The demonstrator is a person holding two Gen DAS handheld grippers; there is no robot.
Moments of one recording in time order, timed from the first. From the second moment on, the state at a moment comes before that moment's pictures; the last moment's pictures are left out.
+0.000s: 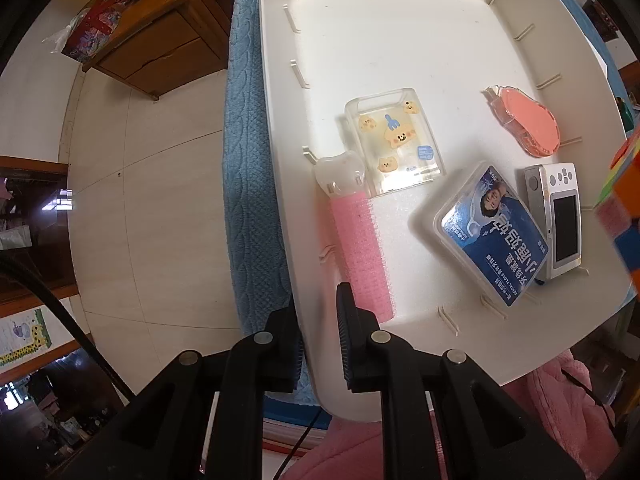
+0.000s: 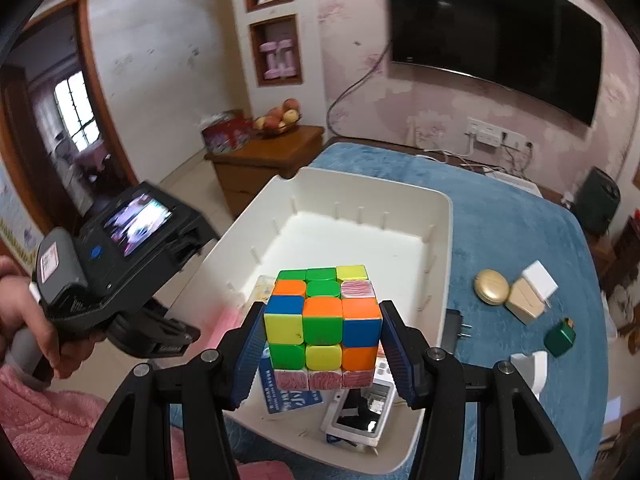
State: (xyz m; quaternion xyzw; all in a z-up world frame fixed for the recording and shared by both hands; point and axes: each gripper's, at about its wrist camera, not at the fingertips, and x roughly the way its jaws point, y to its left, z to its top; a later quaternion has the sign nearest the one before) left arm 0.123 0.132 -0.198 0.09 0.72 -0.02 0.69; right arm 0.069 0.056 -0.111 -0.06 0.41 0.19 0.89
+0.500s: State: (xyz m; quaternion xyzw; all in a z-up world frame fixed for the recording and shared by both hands) left arm 0.127 0.128 -0.200 0.08 0.72 -0.01 0.68; right arm 0.070 0.065 -0.113 -0.09 0.41 0.21 0.88
